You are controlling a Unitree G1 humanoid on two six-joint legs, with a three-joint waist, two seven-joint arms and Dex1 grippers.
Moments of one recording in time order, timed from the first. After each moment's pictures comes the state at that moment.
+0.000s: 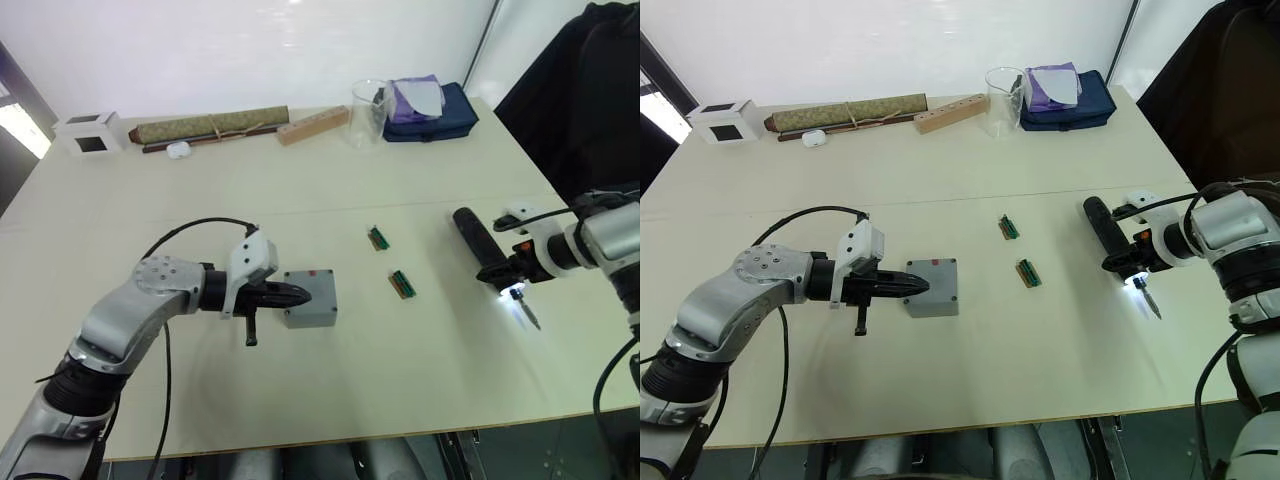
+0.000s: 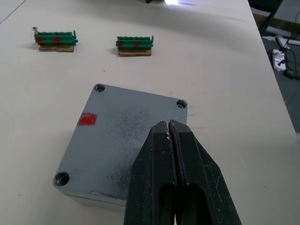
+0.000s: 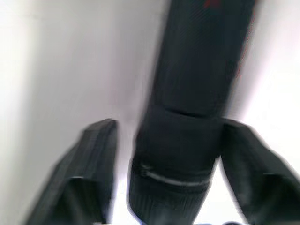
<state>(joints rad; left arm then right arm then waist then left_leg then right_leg) -0.43 0.74 -0.17 -0.37 -0.49 0.68 -1.04 -0.92 -1.04 0.44 0.50 0.25 1.11 1.05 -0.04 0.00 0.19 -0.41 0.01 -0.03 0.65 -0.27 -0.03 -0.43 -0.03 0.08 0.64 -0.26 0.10</state>
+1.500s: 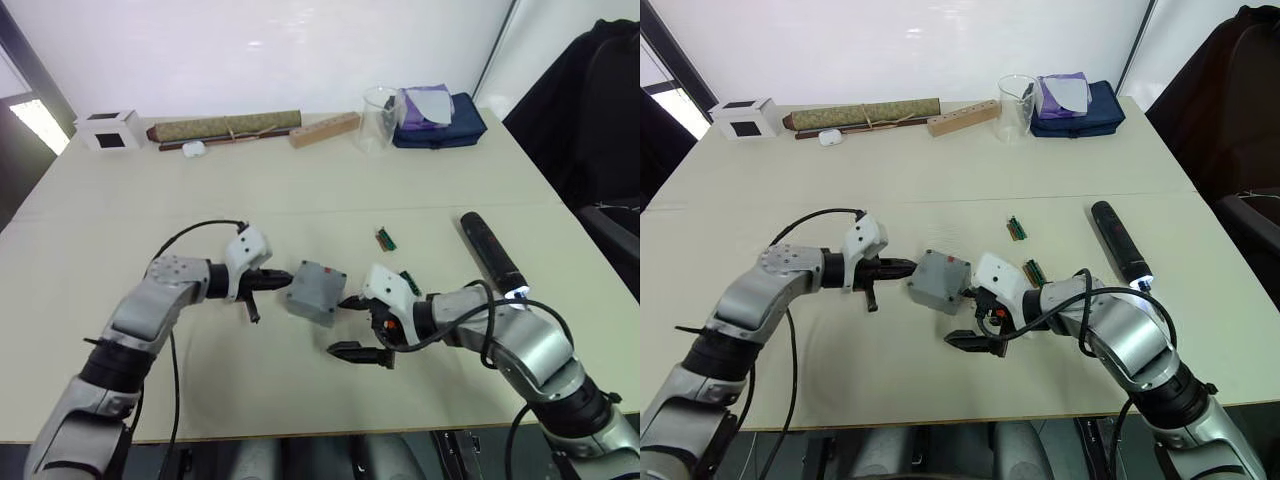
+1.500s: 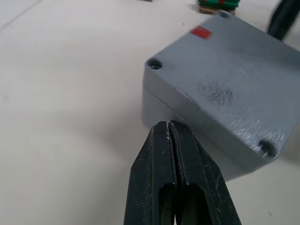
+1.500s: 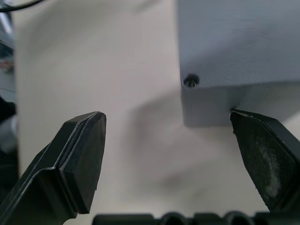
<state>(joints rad) -0.54 0.60 -0.22 0.02 -0.27 0.50 -1.01 -0.41 -0.64 0.30 -0.55 0.49 1.03 0.82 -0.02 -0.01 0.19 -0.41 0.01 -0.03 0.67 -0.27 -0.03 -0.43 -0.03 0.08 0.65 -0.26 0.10</state>
